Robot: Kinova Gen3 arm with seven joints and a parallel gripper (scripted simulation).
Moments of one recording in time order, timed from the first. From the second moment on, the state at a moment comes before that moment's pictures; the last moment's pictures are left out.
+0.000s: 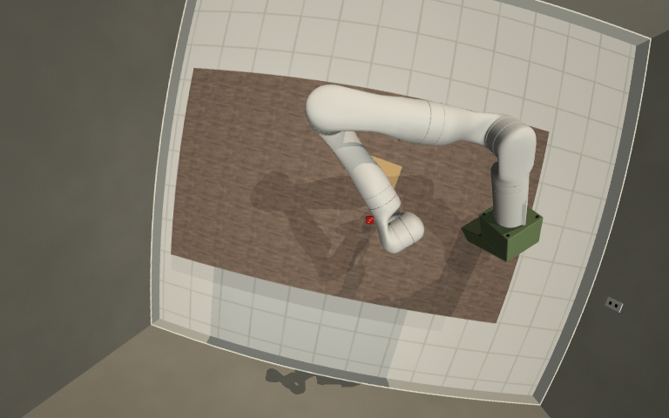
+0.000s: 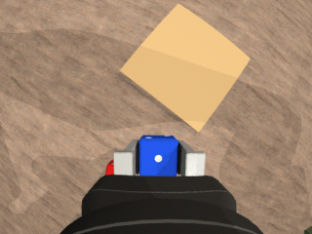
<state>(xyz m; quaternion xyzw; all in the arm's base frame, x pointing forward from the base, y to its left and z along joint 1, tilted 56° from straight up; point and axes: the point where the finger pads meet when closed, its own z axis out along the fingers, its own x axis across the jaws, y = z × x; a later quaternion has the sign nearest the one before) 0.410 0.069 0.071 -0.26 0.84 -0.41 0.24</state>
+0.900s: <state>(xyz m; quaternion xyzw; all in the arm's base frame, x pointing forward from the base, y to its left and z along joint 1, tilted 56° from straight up) 0.370 -0.012 0.115 -0.02 0.88 -0.32 0.34</state>
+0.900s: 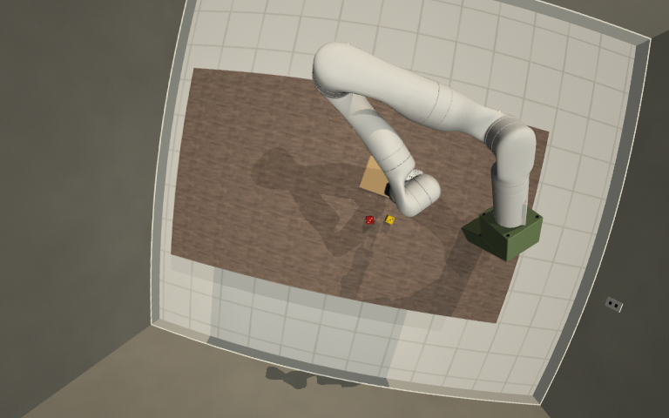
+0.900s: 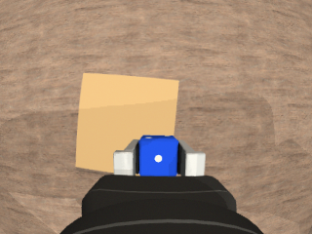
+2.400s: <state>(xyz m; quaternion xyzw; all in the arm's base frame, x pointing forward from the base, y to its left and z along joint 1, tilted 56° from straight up) 0.402 -0.046 0.097 0.00 0.88 -0.31 0.36</state>
